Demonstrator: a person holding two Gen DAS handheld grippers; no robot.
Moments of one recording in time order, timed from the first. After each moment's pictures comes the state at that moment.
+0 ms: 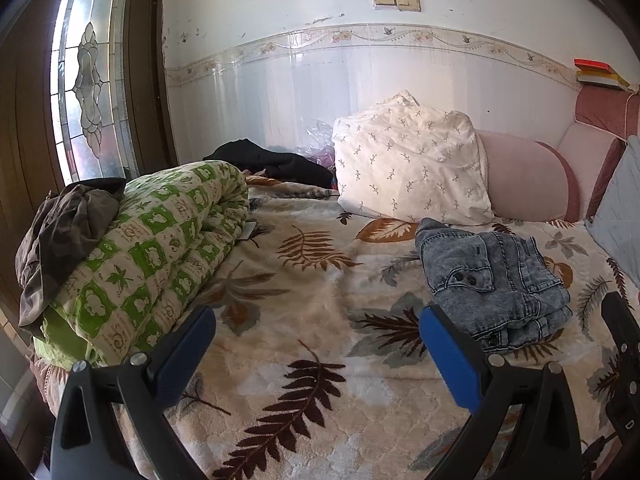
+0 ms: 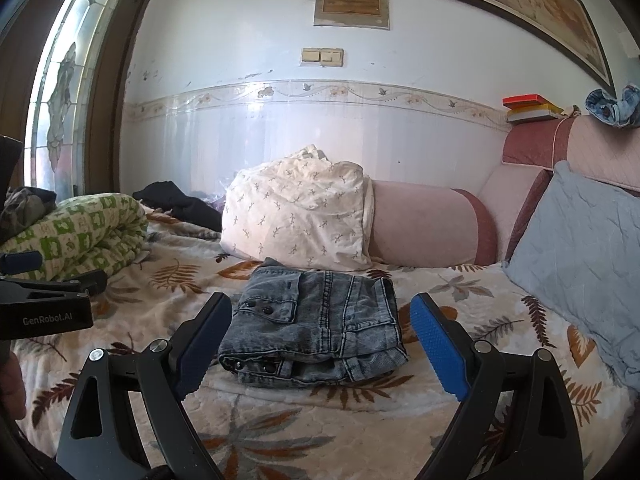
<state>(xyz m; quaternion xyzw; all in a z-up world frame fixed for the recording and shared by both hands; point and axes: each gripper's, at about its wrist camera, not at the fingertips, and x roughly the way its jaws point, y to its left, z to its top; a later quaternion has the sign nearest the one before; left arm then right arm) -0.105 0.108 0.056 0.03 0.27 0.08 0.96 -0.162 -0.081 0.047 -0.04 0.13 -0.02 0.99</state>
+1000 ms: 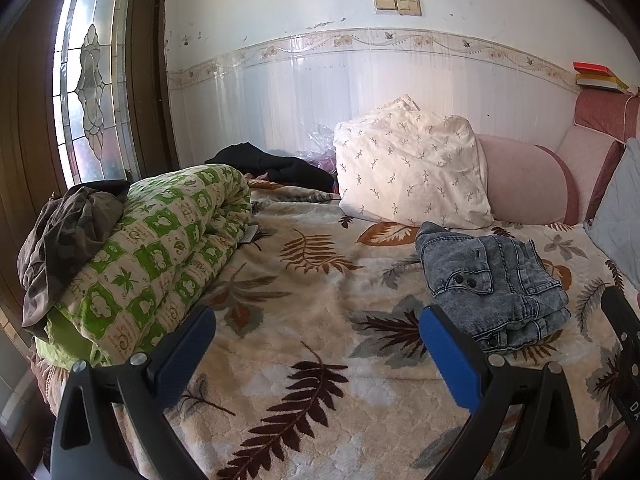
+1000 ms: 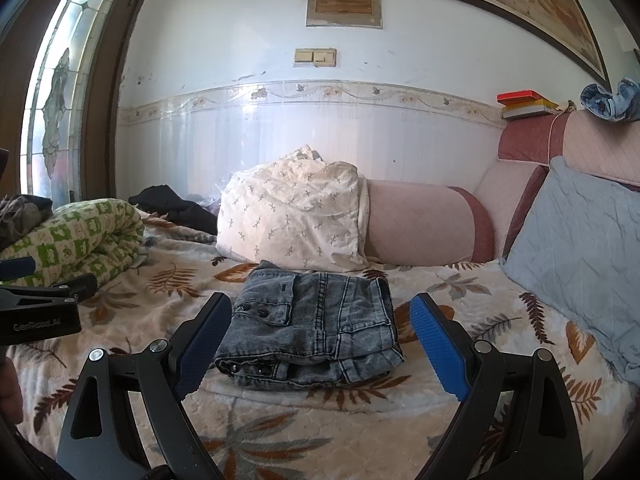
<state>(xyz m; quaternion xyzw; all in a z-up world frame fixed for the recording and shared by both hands) -0.109 0.109 0.059 0.03 0.26 0.08 0.96 -0.162 -0.082 0.050 -0.03 0.13 -0.03 0.99</state>
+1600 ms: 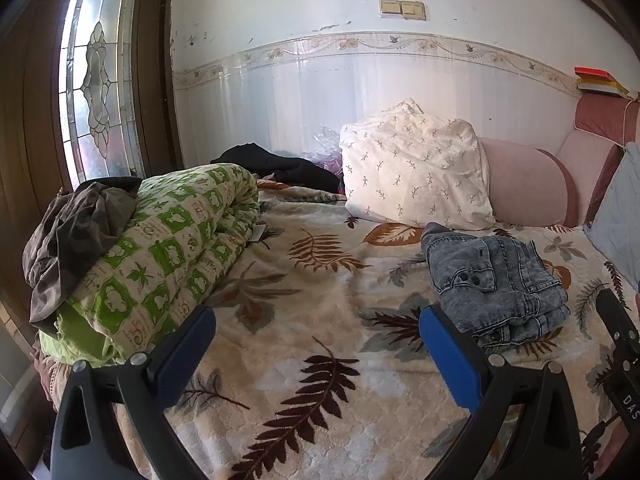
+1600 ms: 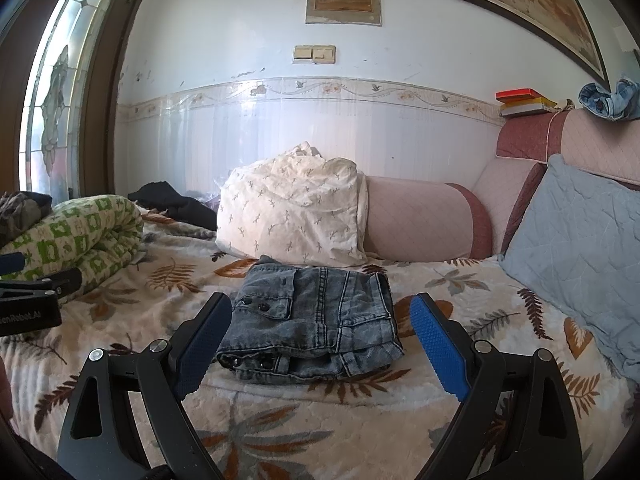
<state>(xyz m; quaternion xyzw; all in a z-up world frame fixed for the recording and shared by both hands) -0.122 0.121 0.063 0.03 0.26 0.09 0.96 -0.166 -0.077 0.047 -0.03 0.13 -0.04 0.99</state>
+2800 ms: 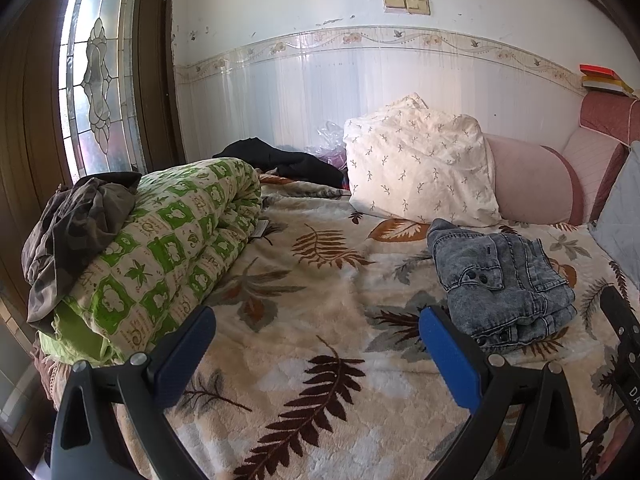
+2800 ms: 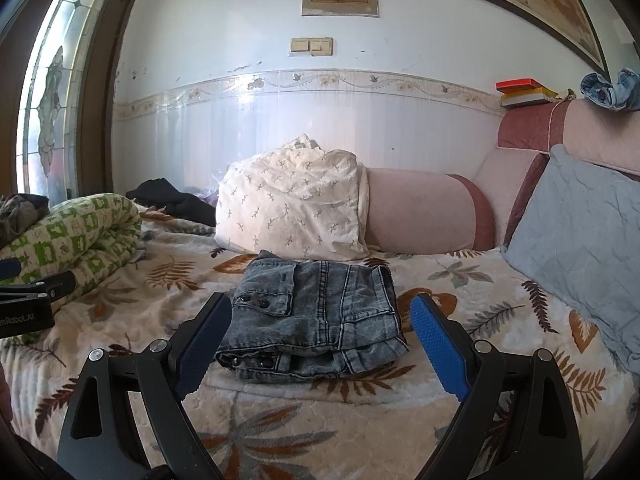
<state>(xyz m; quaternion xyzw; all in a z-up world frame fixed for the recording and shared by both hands) -0.115 0.125 0.057 0.03 0.26 0.09 0.96 -0.156 -0.078 0.043 -0.02 0.15 -0.04 0.99</state>
